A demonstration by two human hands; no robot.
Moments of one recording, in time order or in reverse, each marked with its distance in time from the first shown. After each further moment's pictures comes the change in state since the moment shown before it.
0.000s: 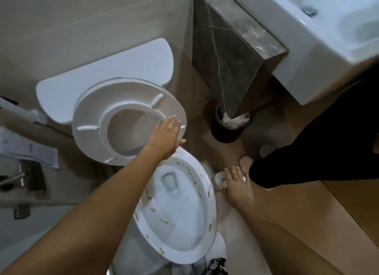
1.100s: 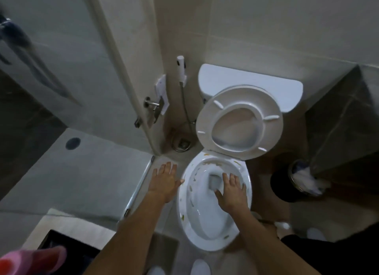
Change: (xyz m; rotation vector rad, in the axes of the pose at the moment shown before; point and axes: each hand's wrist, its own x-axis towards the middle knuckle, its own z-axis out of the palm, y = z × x) left_hand -0.304 0.024 0.102 -0.635 -0.116 -0.858; right_hand -0.090 -0.148 -0.030 -0.133 -0.022 -0.572
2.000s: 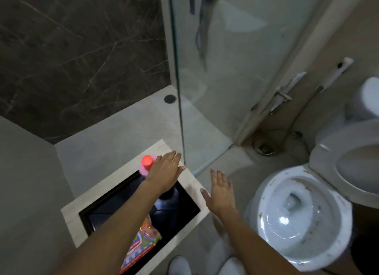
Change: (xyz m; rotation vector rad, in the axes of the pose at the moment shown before) left_hand -0.223 -0.284 0.081 -0.202 0.245 -0.373; right_hand -0.111 -0.293 0.190 -0.212 -0.096 -0.598
